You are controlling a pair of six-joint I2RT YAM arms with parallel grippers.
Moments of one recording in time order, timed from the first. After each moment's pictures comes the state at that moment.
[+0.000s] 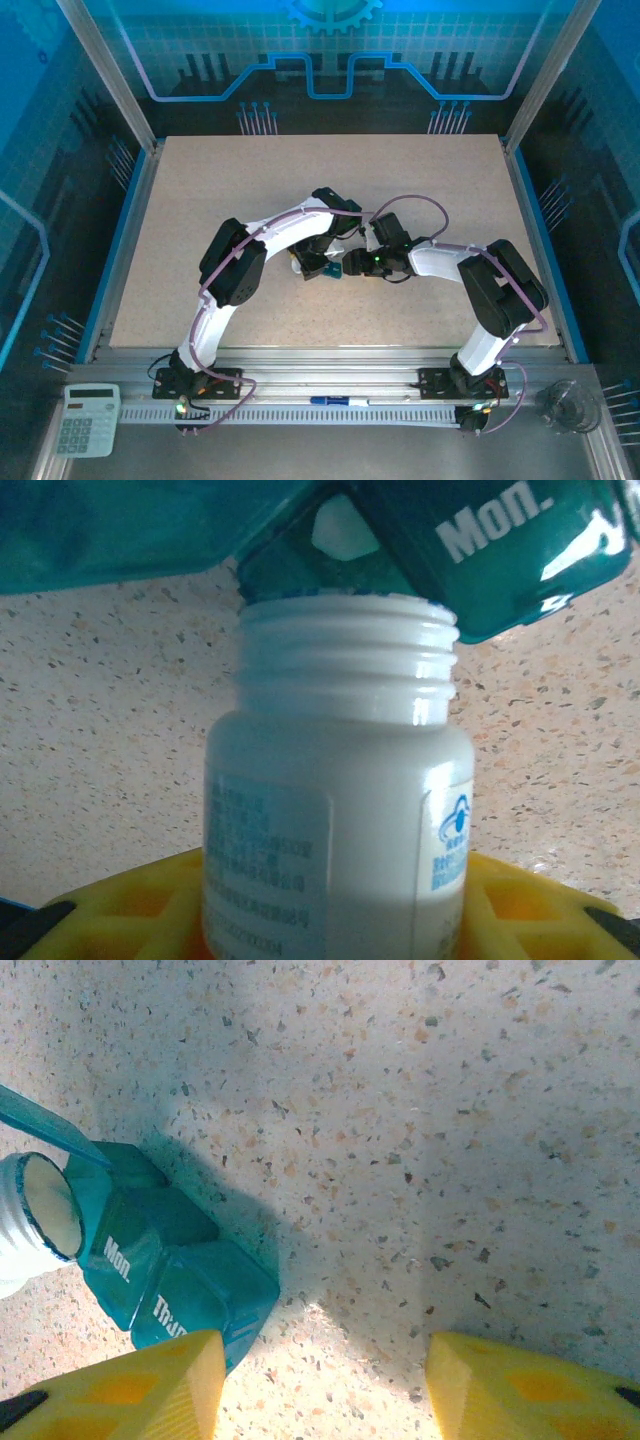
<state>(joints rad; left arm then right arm) -0.73 2.20 1.82 -1.48 -0.23 0.16 0.50 1.69 0.81 -0.14 -0.35 0.49</state>
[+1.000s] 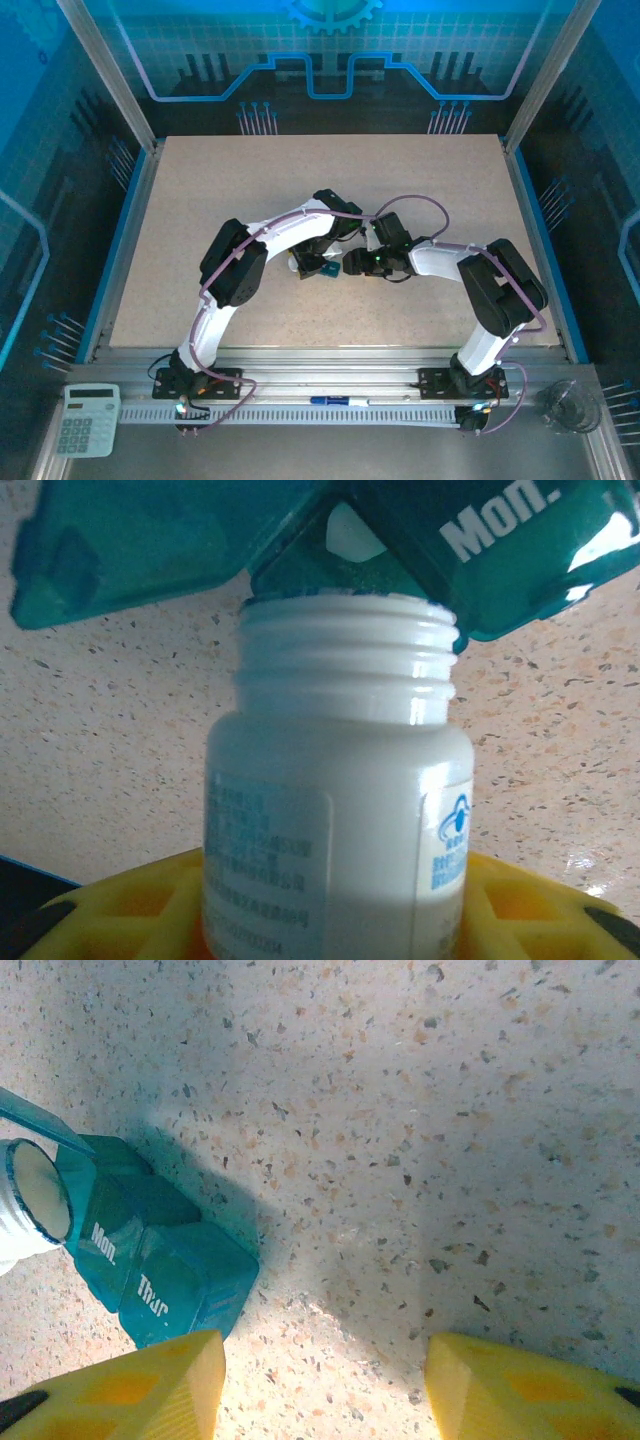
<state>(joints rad) -0.74 2.20 1.81 -1.49 -0.31 0.18 0.49 1.70 0.81 -0.13 -0.37 0.49</state>
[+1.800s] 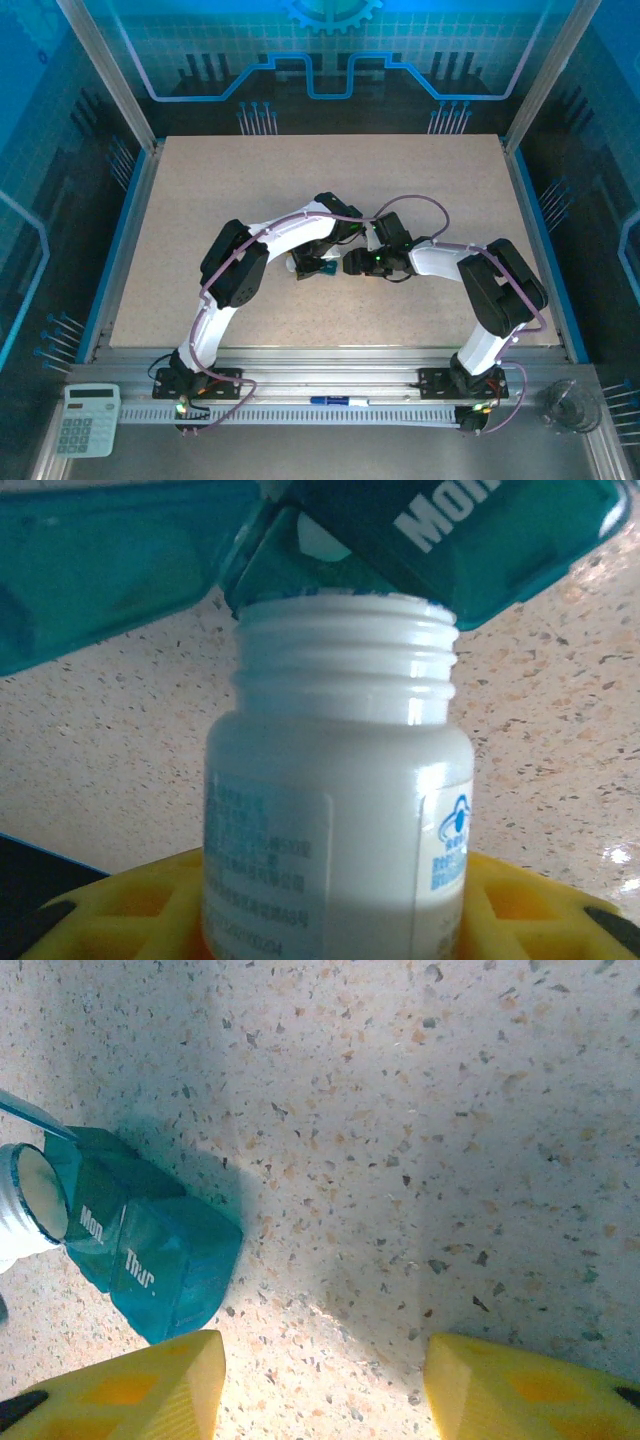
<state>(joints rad) -0.75 2.19 1.78 -1.49 -0.35 0.21 0.49 1.70 0.81 -0.13 -0.37 0.49</state>
